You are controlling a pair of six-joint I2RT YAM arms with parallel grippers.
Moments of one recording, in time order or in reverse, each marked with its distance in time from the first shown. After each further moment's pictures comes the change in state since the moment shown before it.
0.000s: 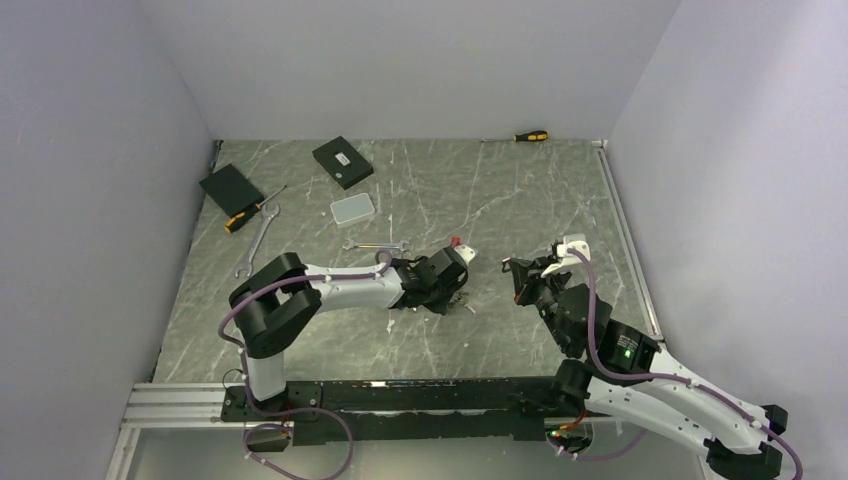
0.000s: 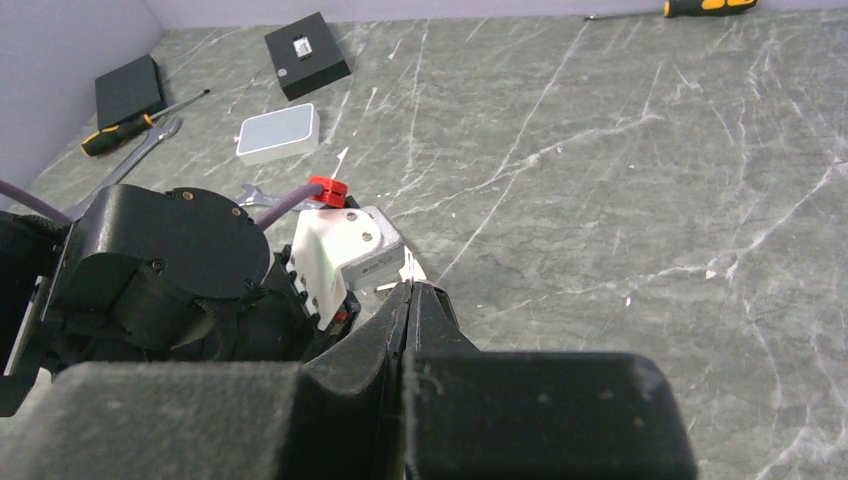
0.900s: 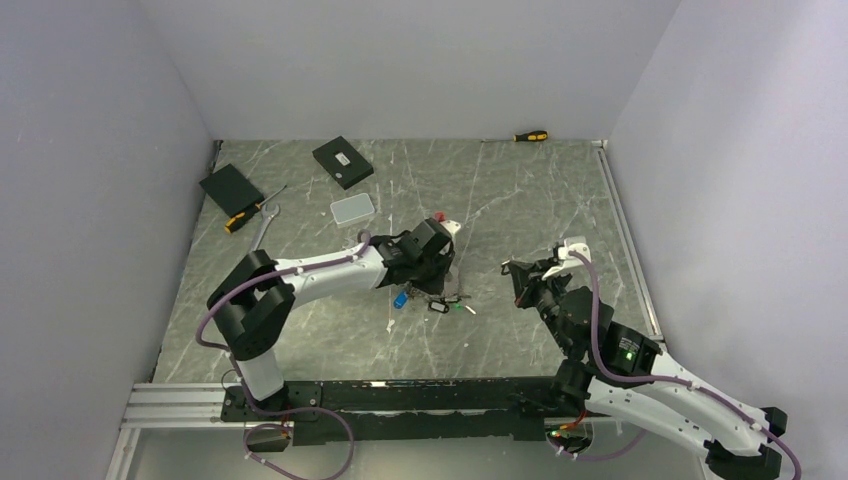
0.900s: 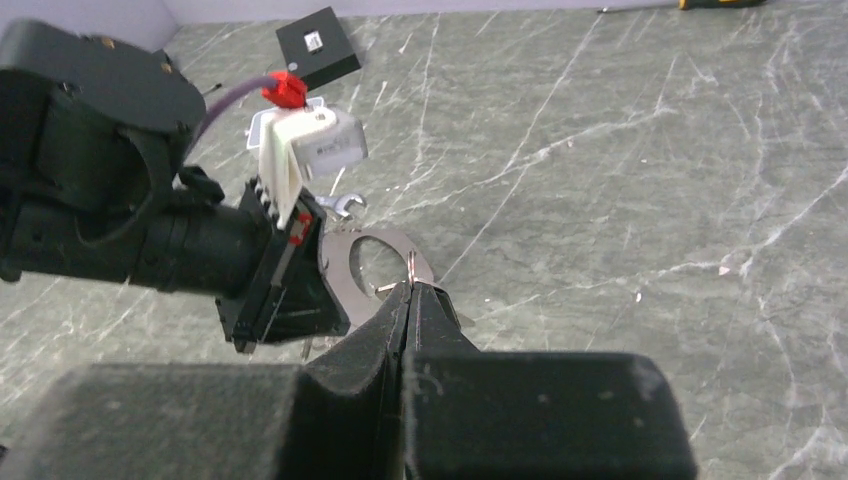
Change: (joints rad) left arm 0.099 -0.079 0.060 -0.103 0.167 -0.079; right arm 0.000 -0.027 -0.013 -0.007 -0.017 0.008
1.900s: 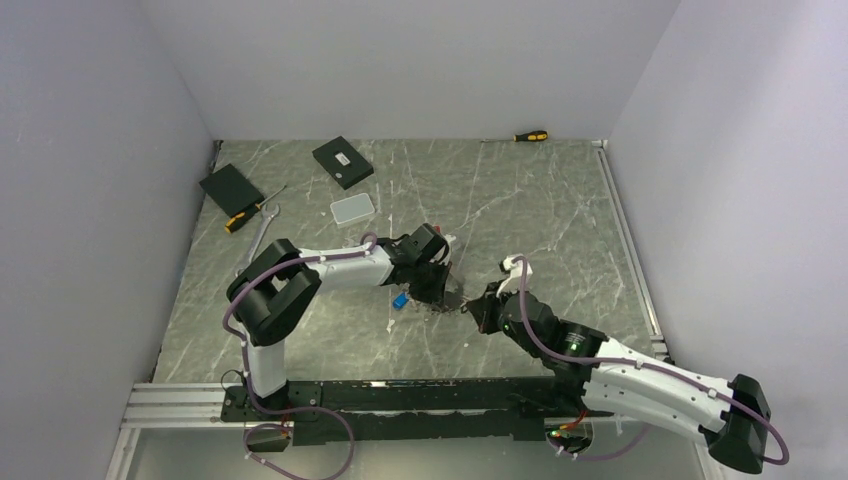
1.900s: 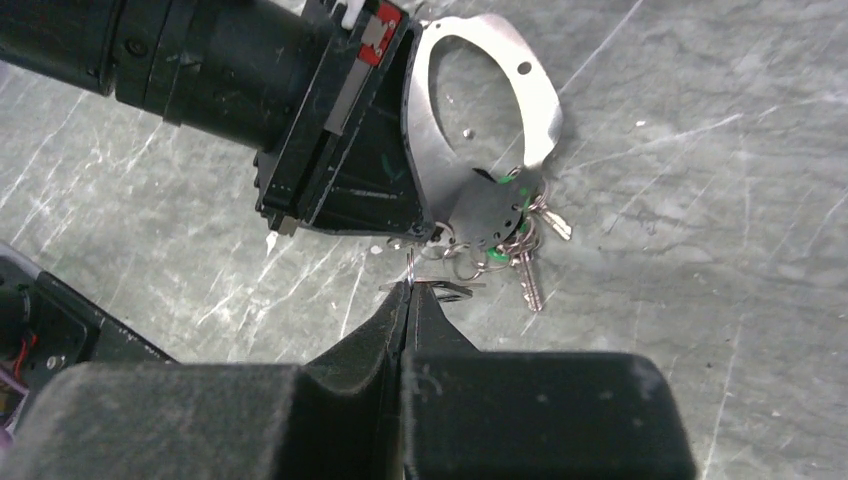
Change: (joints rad) left arm 0.068 0.108 -0.037 0.043 0.249 -0.085; right arm 0.000 0.221 -0.227 0.153 -0.287 0.278
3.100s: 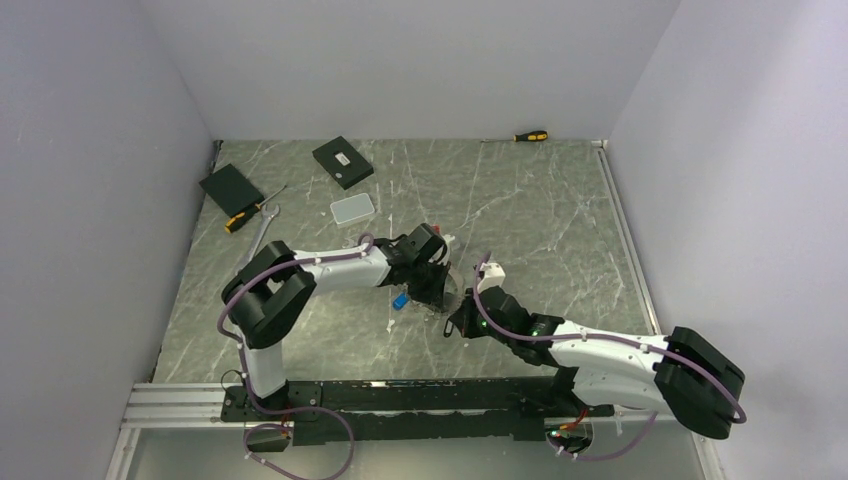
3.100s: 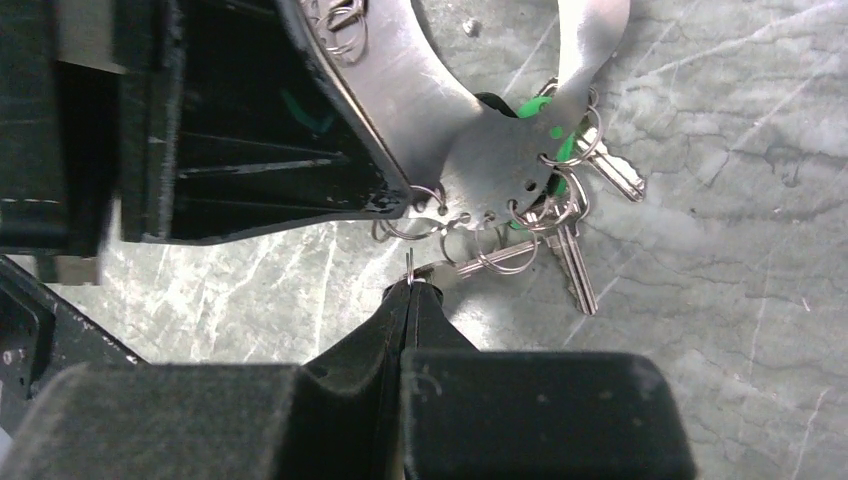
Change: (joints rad) left arm 0.000 -0.022 -0.014 0.006 0.009 0.004; right arm -0.064 0.423 -0.054 0.293 -0.189 0.123
